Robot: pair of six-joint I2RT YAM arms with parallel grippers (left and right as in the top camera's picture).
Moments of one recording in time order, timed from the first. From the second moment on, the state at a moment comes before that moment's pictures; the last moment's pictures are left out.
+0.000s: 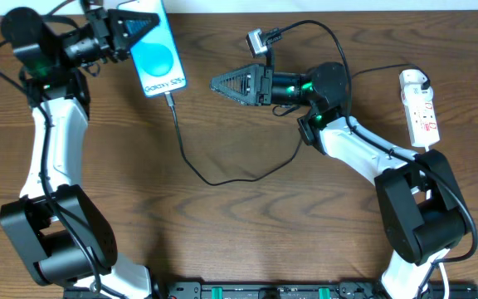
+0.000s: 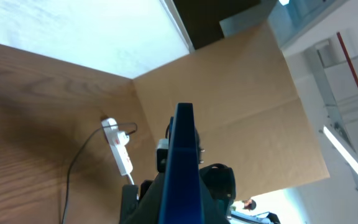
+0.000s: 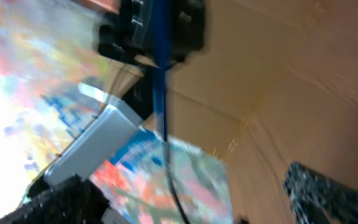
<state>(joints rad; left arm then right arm) 0.27 1.76 1.40 0.54 1.44 -1.33 0.47 1.92 1.19 1.09 -1.09 1.45</state>
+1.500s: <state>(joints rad) 0.12 1.77 1.15 0.54 1.39 -1.13 0.29 1.49 1.20 -0.55 -0.28 0.60</state>
